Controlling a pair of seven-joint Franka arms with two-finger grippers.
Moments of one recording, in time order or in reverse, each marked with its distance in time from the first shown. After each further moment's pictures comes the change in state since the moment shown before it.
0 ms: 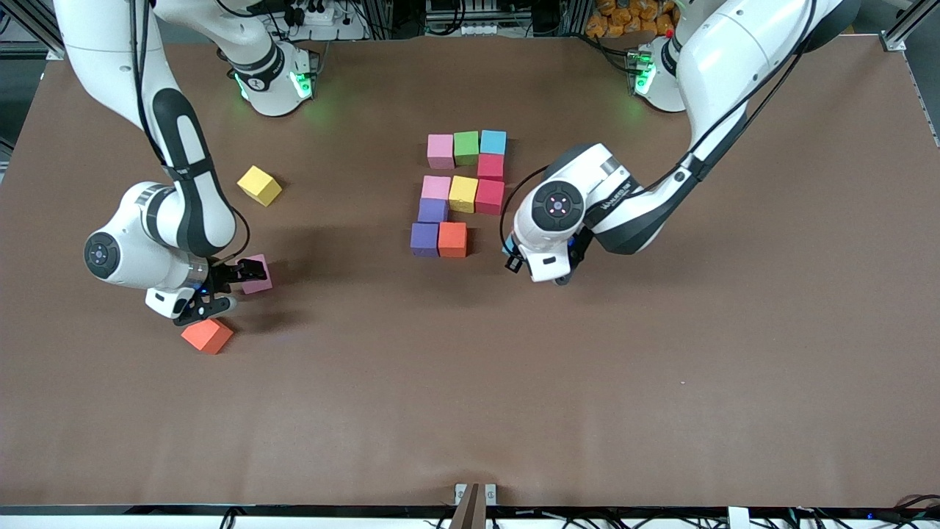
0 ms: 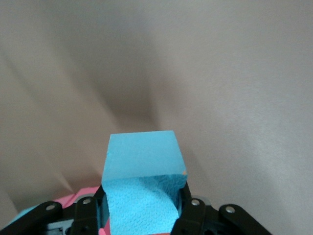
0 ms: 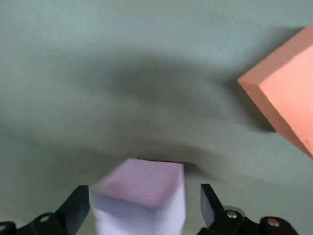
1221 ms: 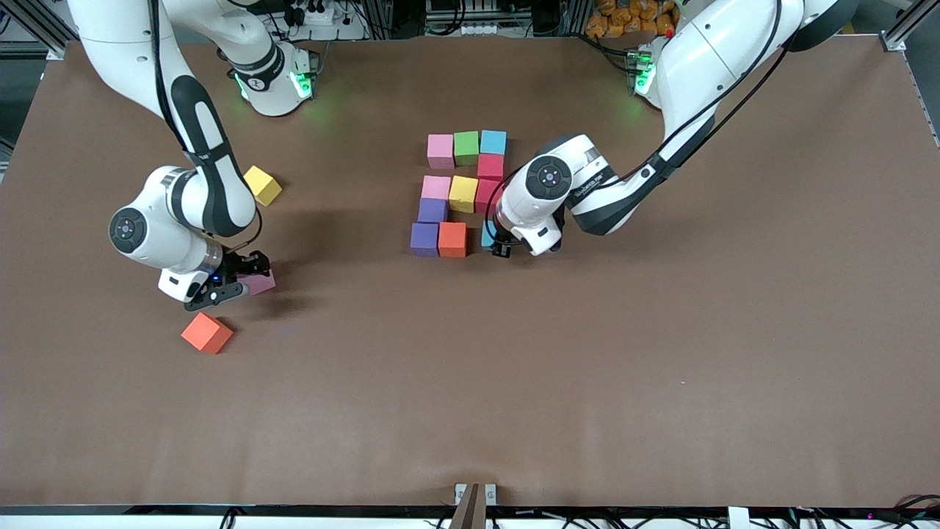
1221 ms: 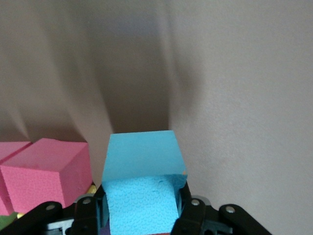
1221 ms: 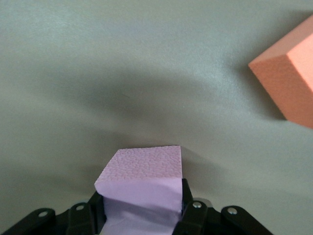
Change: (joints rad) left arm -0.009 -0.010 0.001 -0.234 0.010 0.403 -0.388; right arm 0.044 -0.052 -0.005 -0.161 -0.020 0.200 -0.050
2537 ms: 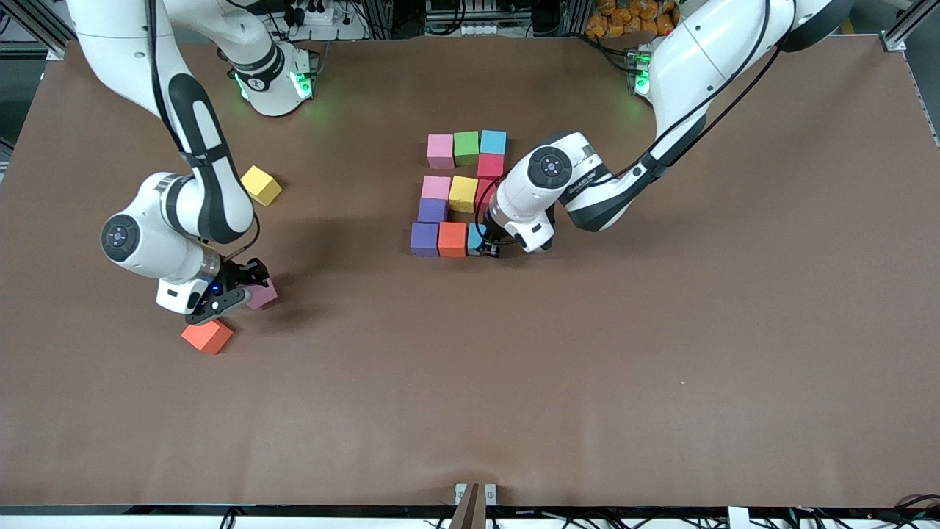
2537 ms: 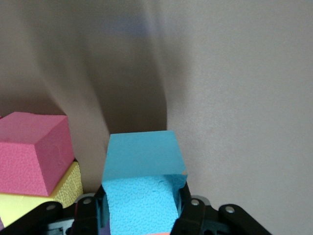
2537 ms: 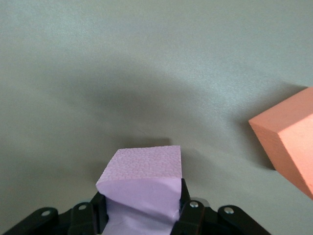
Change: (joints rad) left arm -0.047 0.003 0.035 -0.024 0.000 0.143 -0.017; right arm 0.016 0.023 0.006 0.091 0.002 -0.025 -0.040
